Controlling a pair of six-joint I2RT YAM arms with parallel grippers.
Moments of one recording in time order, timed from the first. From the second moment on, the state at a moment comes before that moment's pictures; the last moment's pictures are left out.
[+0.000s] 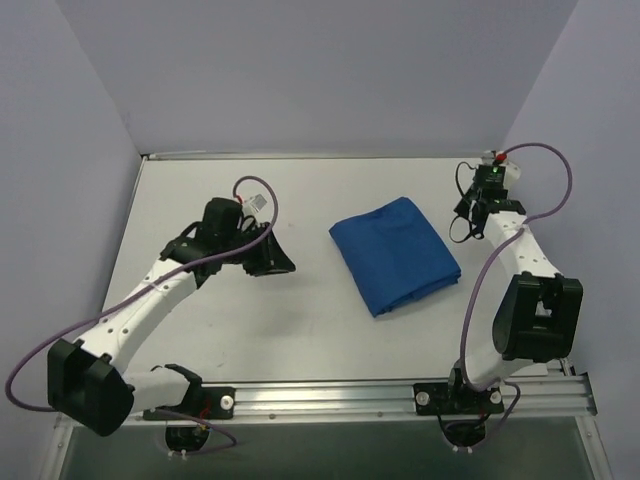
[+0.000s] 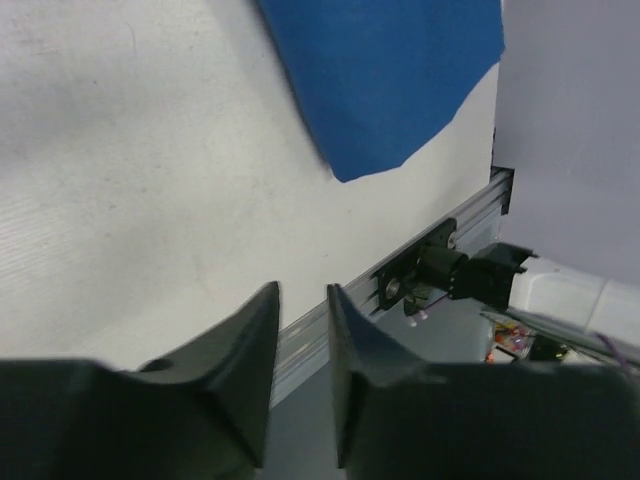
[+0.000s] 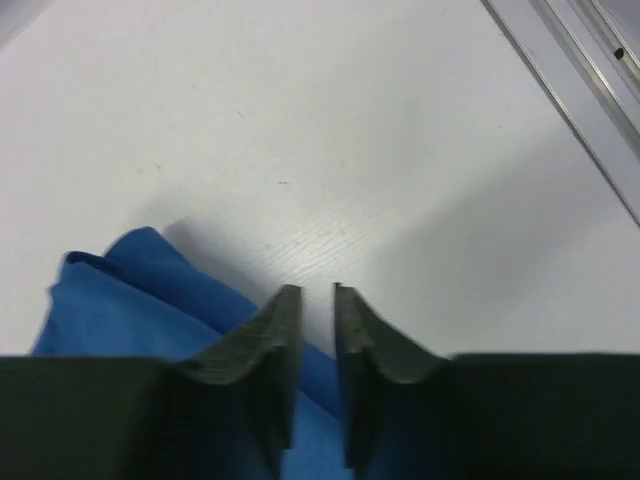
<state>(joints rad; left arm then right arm) -0.47 1.20 1.04 -0.57 0.46 -0.73 -0.09 1.54 1.15 -0.35 0.21 0.46</state>
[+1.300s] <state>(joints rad) -0.66 2.50 2.25 -1.03 0.23 -0.77 -0.12 1.90 1.27 -0.62 -0.05 0.42</state>
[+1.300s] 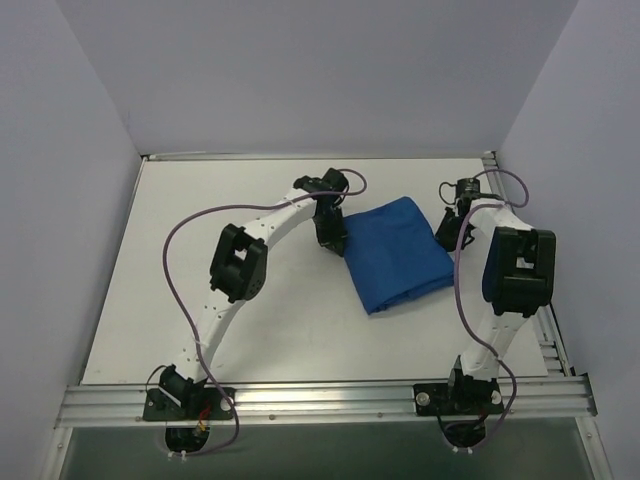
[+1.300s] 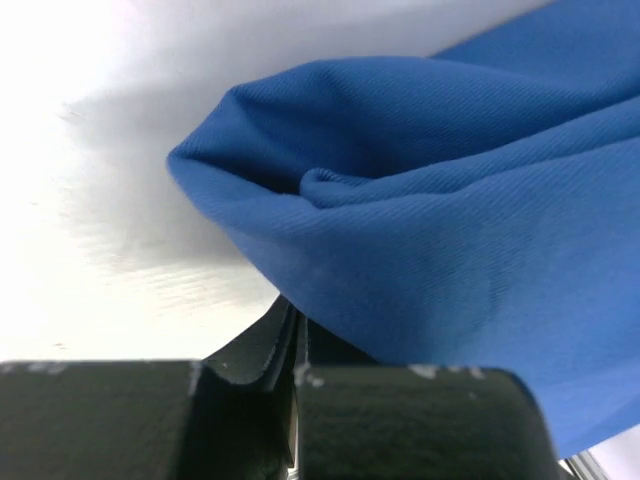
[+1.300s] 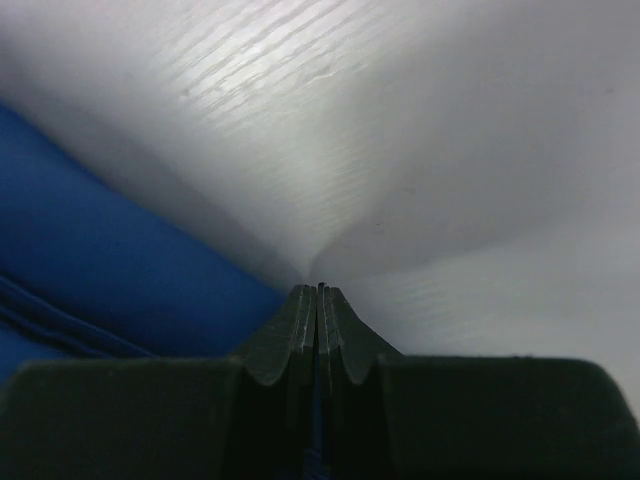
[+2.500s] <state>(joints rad) -0.45 2.29 2.15 -1.15 0.09 -0.70 -0.11 1.76 1.33 -0.70 -0.12 0.38</state>
